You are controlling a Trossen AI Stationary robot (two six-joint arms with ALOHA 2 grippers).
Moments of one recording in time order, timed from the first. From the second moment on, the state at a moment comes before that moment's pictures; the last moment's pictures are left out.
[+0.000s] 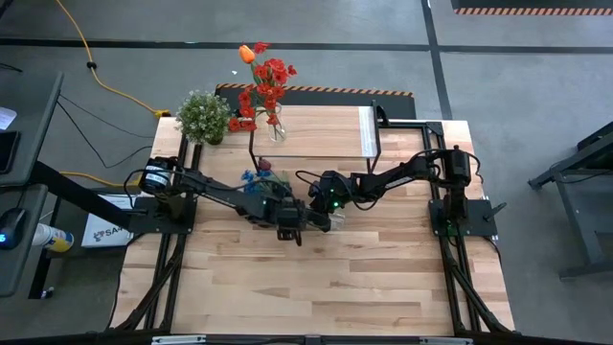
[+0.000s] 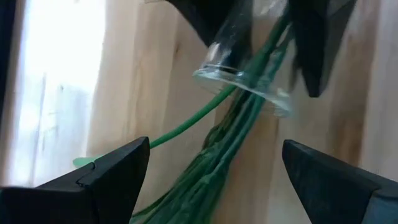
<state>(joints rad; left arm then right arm) -0.15 1.82 1.11 -0.48 -0.52 -0.10 -0.12 1.95 0.94 0.34 -0.32 0.36</state>
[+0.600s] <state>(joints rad) -0.14 1.83 1.05 -0.36 -0.61 -0.10 -0.12 1.95 0.94 0.33 -0.32 0.36</state>
